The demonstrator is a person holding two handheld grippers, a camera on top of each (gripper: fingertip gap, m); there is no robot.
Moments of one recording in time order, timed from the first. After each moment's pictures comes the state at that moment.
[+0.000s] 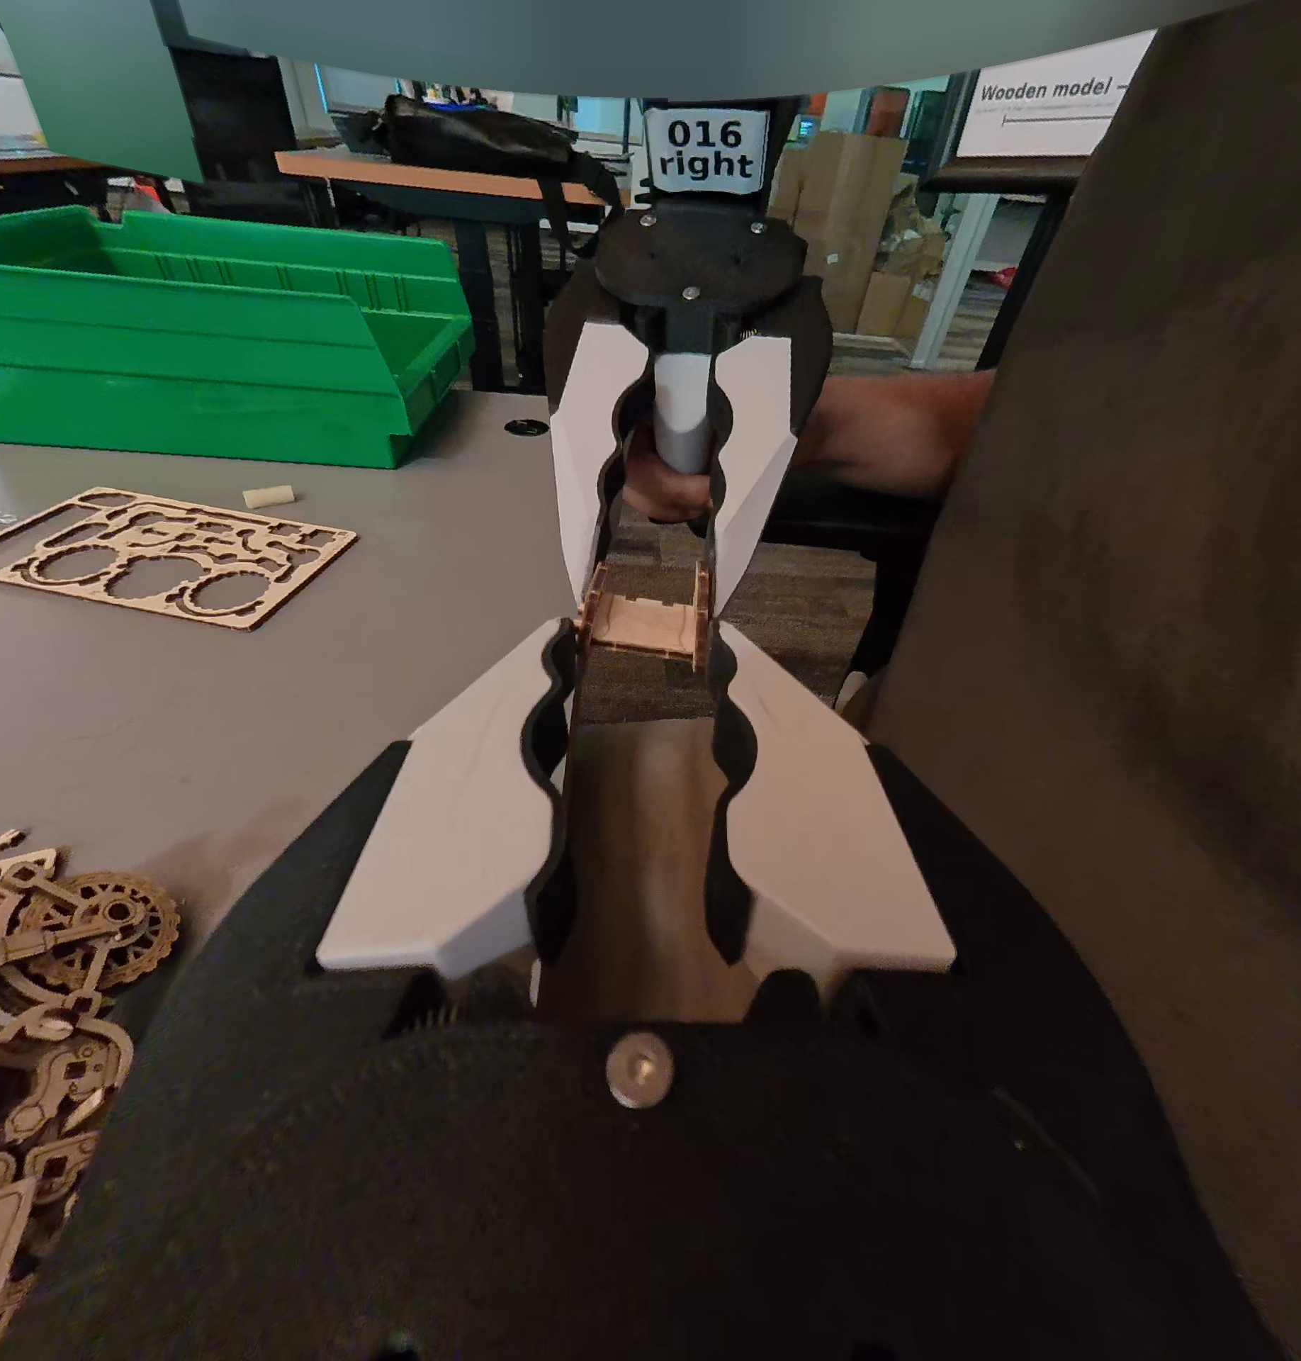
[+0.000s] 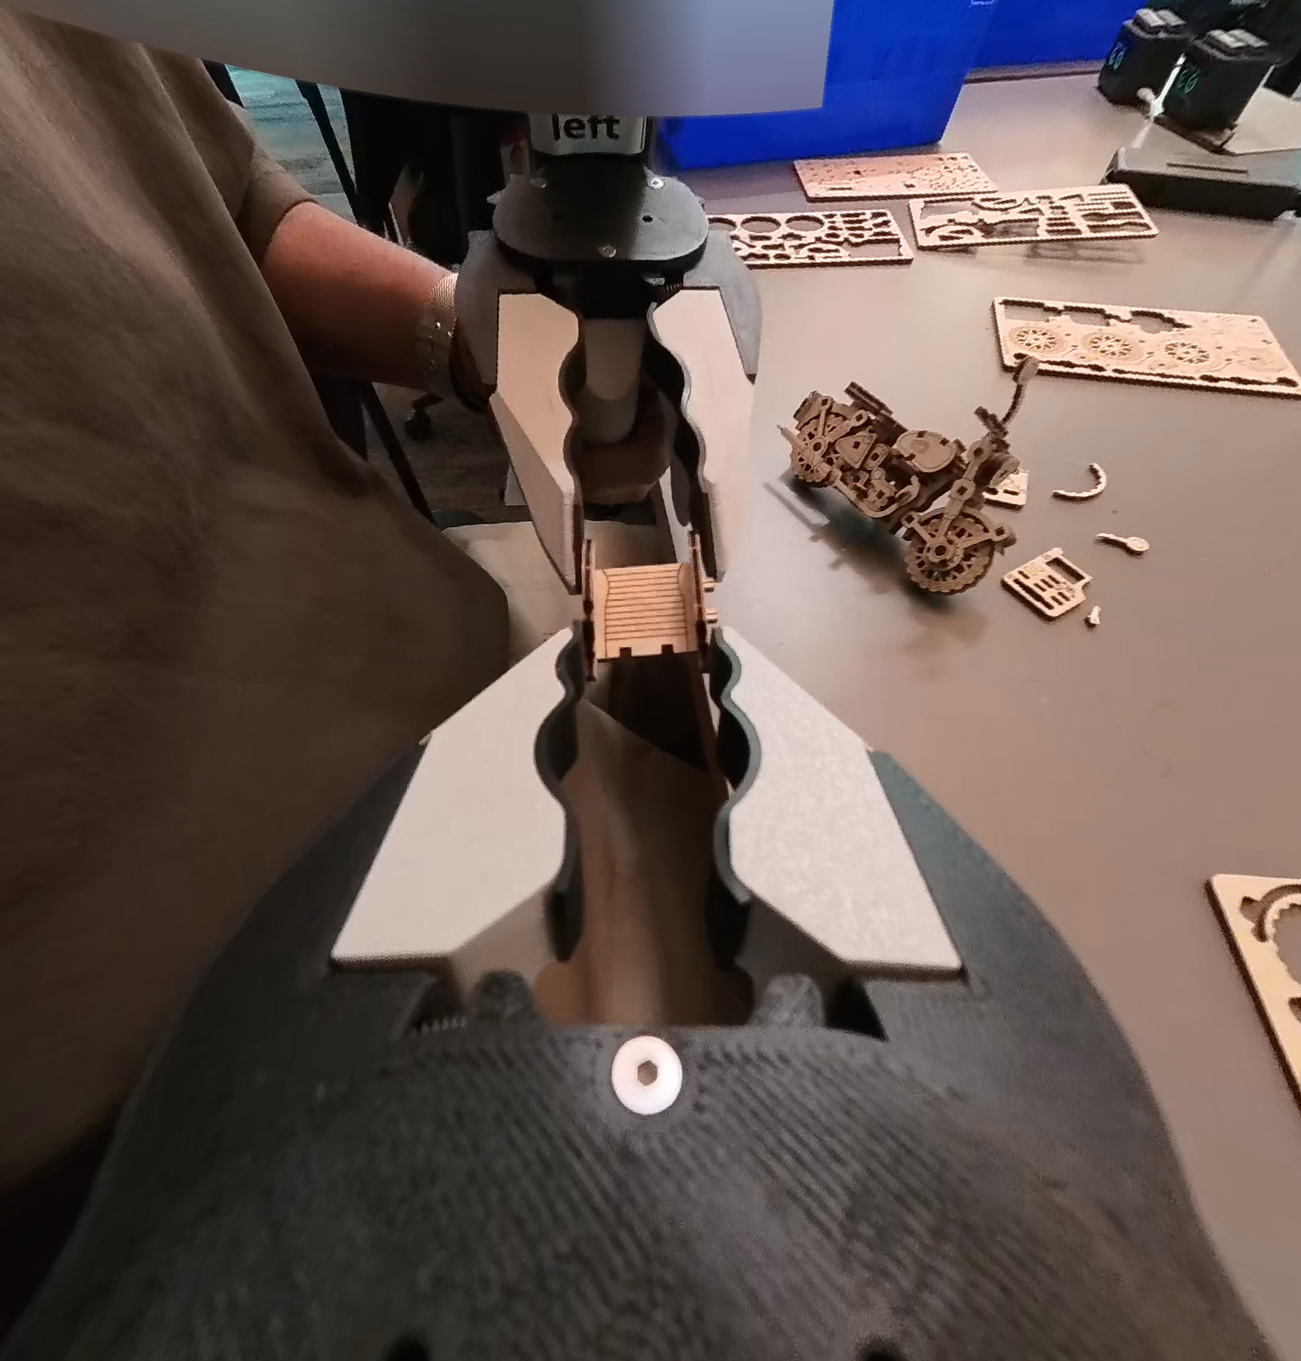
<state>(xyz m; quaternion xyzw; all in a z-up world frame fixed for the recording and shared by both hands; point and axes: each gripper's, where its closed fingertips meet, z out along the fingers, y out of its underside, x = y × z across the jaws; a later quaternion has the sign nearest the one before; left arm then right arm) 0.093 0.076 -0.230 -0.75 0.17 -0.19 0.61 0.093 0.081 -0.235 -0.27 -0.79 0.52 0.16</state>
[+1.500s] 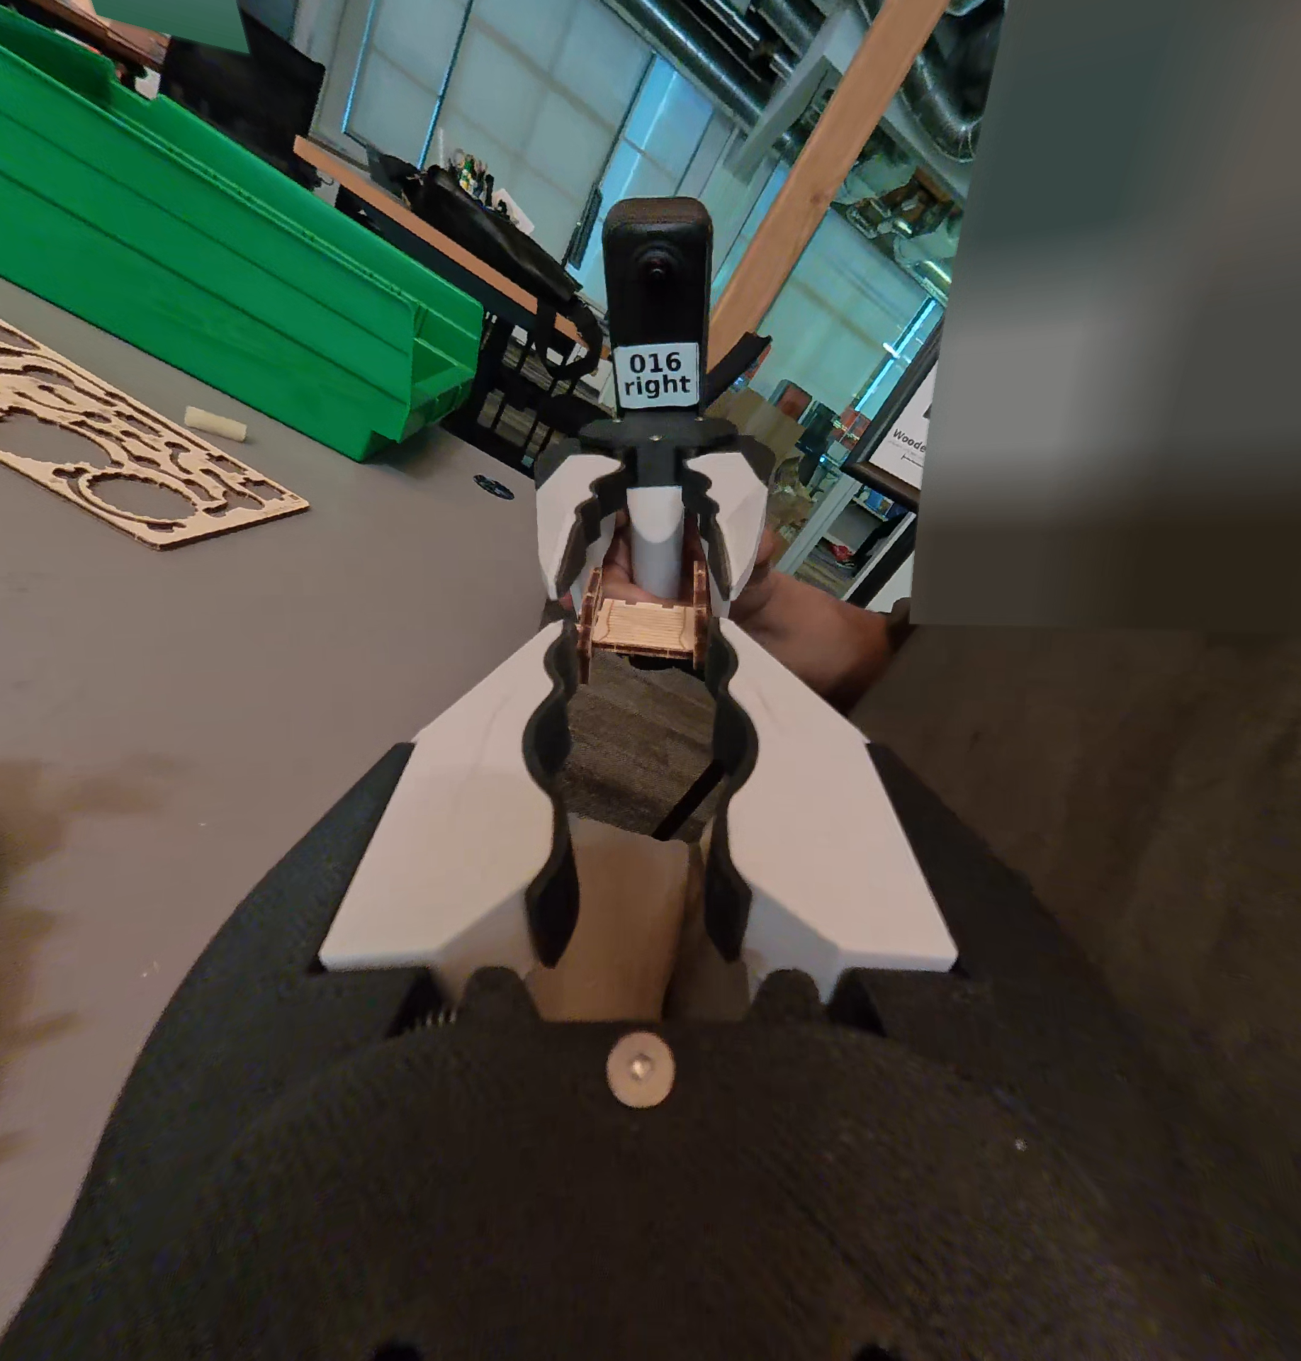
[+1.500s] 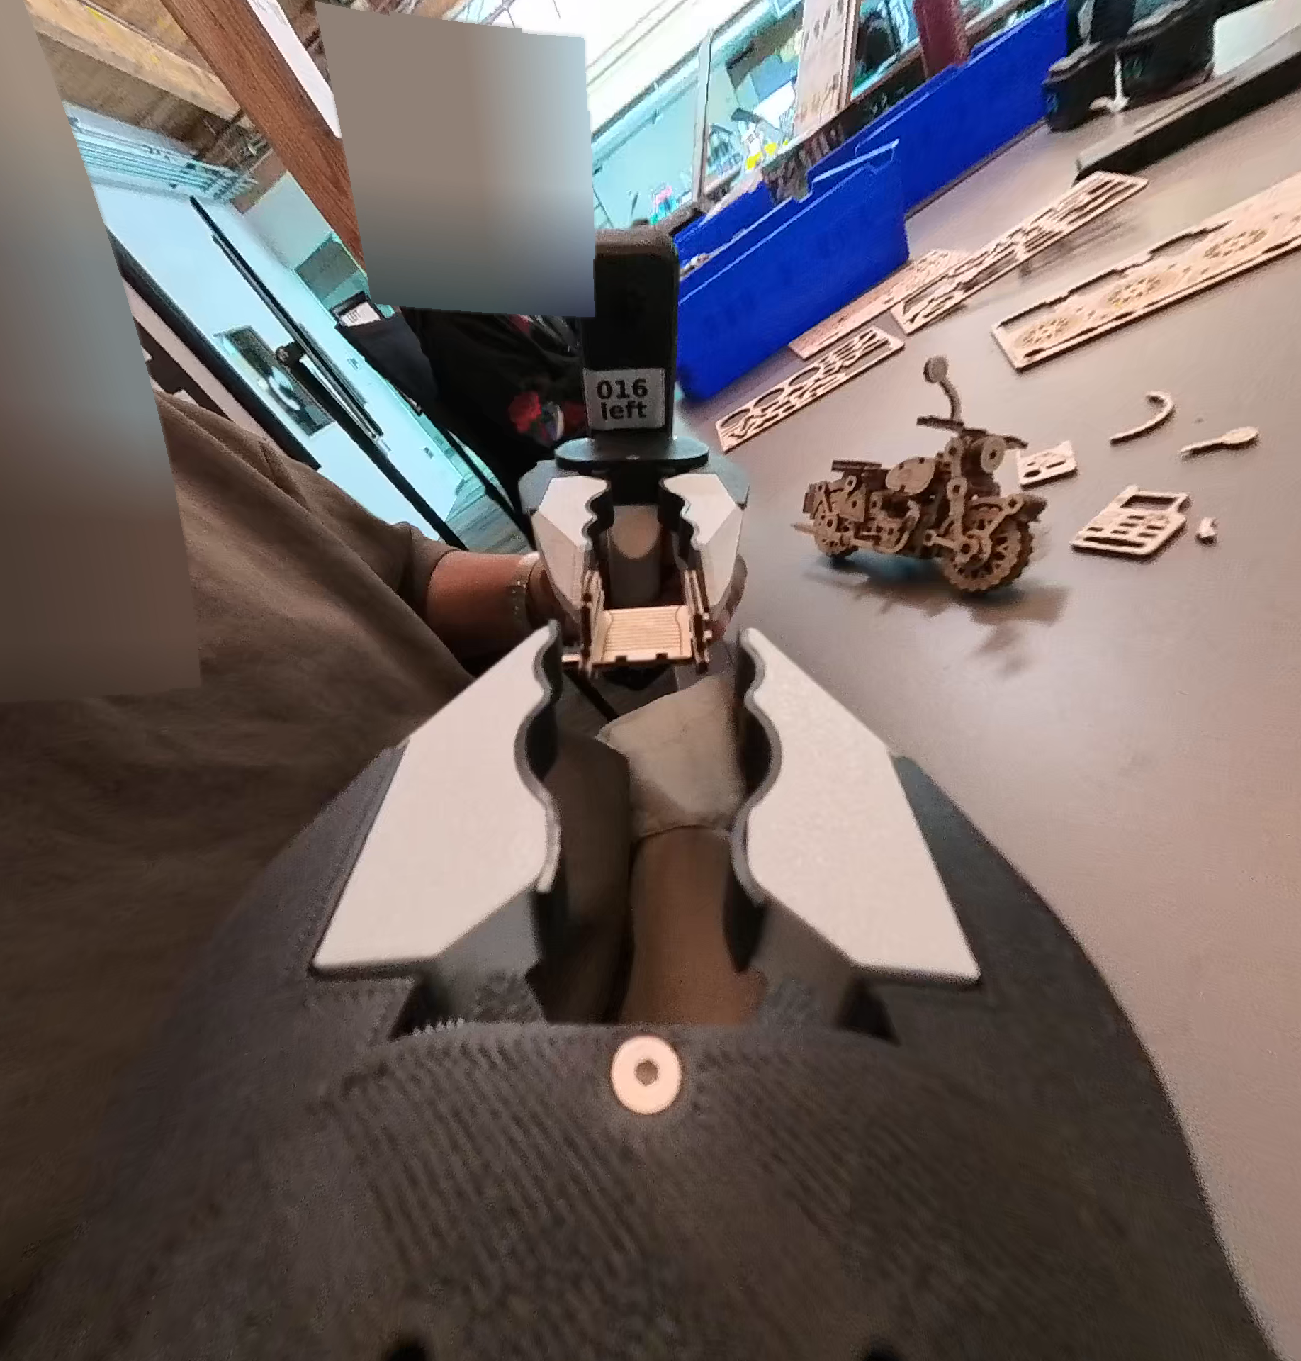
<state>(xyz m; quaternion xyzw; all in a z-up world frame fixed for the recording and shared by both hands) 0.074 0.088 -0.212 -0.70 0.00 -0.37 0.61 0.073 0.098 -0.209 -0.39 -0.62 0.68 0.01</state>
